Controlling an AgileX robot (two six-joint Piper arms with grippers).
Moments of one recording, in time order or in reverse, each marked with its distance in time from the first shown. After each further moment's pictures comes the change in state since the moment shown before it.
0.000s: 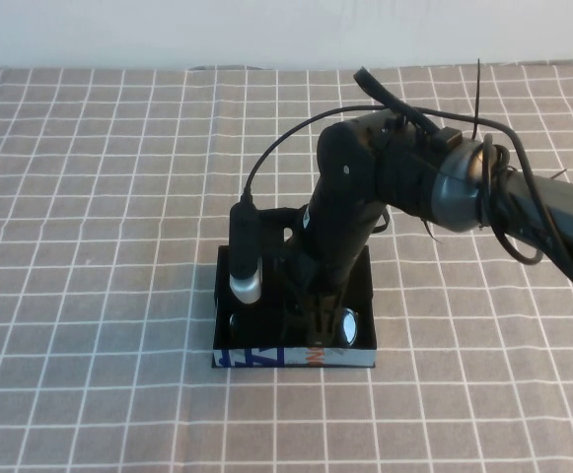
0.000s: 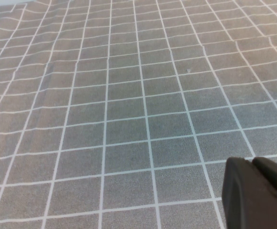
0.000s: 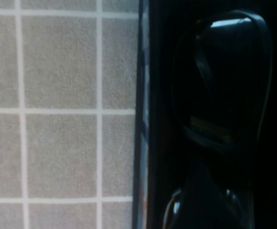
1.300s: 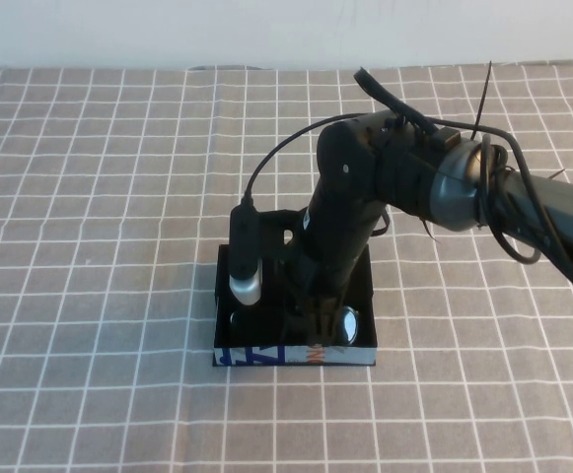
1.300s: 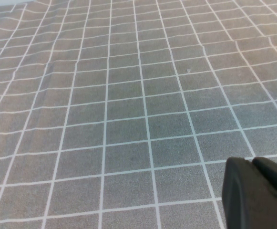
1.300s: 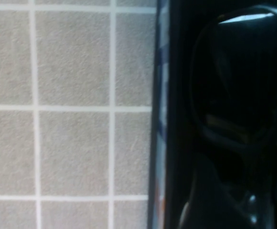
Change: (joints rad) right arm -0.004 0.011 -0.009 0.015 0.031 -0.002; left arm 0.000 0.000 0.000 0.000 0.000 0.000
